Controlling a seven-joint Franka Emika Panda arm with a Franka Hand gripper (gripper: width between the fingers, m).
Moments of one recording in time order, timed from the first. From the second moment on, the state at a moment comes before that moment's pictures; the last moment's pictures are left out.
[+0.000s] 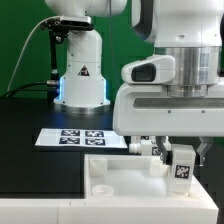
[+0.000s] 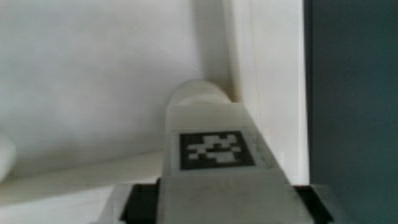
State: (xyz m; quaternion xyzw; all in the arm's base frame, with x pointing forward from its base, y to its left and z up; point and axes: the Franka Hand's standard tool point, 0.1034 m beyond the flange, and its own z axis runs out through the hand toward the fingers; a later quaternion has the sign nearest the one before) arm 0.644 0.112 0.075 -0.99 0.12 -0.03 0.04
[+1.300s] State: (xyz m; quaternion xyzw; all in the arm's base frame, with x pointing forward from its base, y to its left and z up) arm 0.641 0.110 0.075 -0.95 0.32 -0.01 0.06
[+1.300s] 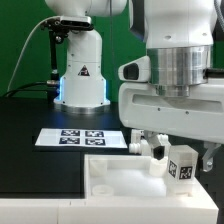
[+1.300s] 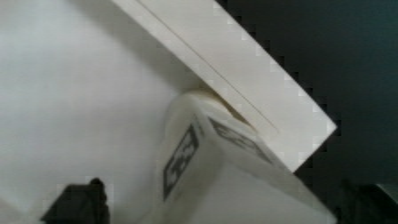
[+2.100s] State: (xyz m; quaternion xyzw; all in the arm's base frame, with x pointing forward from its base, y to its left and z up) arm 0.647 0.111 0.079 -1.00 -0.02 -0.03 0.03
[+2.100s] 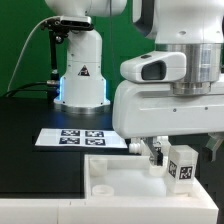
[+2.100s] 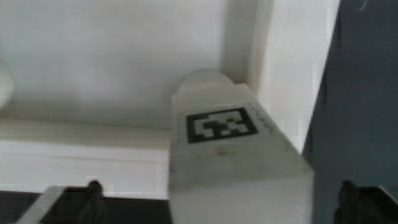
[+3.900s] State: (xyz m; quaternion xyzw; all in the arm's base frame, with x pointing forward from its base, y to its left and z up) arm 0.639 0.105 0.075 -0.90 0.43 0.01 0.04
